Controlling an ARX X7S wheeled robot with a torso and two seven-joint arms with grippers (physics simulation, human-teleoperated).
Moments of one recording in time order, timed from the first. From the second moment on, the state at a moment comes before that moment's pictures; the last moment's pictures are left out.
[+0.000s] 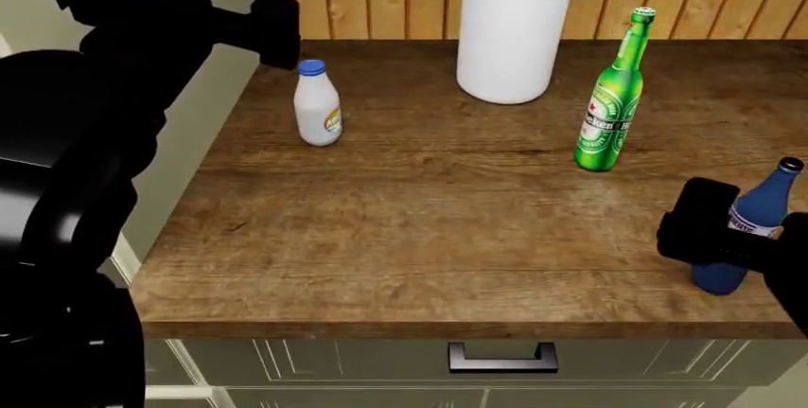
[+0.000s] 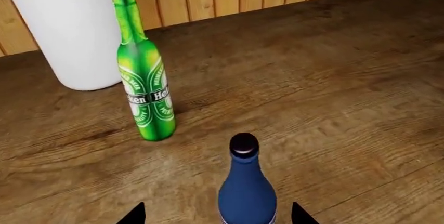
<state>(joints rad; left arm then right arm) -1.16 -0.26 0.15 0.30 -0.22 -1.24 0.06 0.63 1.10 -0.10 -0.66 2.01 0.70 1.44</state>
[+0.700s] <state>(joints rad) -1.16 -0.27 0.12 0.32 -0.26 -1.36 0.06 1.10 0.92 -0.34 -0.49 2.01 0.87 1.44</state>
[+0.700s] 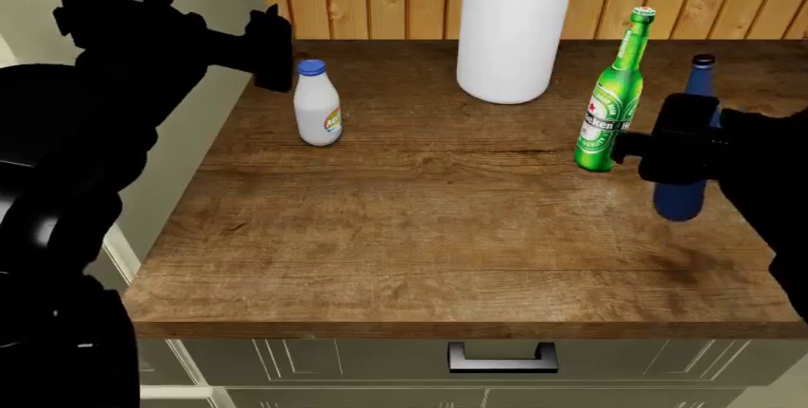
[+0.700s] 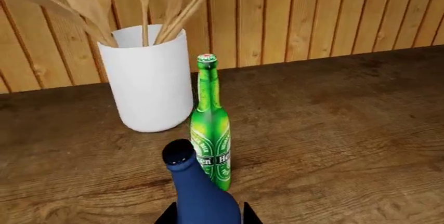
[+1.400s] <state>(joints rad) -1.20 -0.20 0.09 0.09 -0.43 -1.49 0.00 1.37 0.84 -0.40 -0.45 2.00 0.93 1.42</state>
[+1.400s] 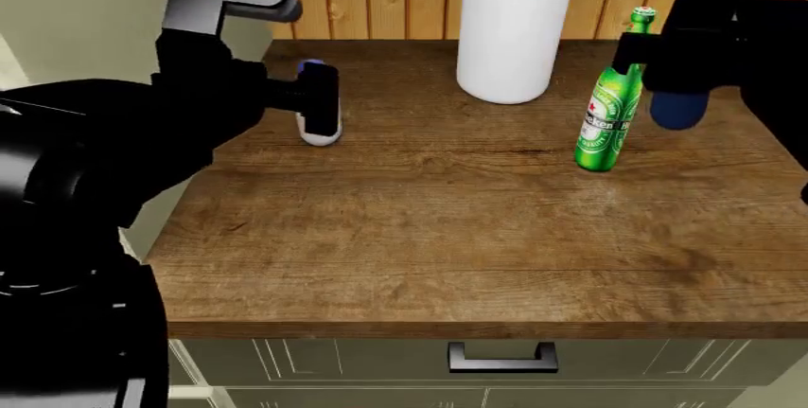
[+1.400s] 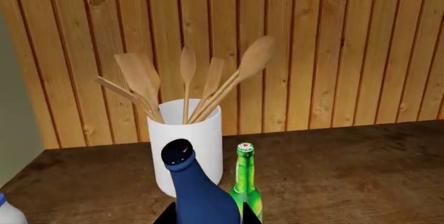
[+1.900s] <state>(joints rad) -1.23 -0.16 0.14 -0.13 -0.39 -1.32 -0.03 1.39 0.88 -0.41 -0.48 2.05 0.91 1.45</state>
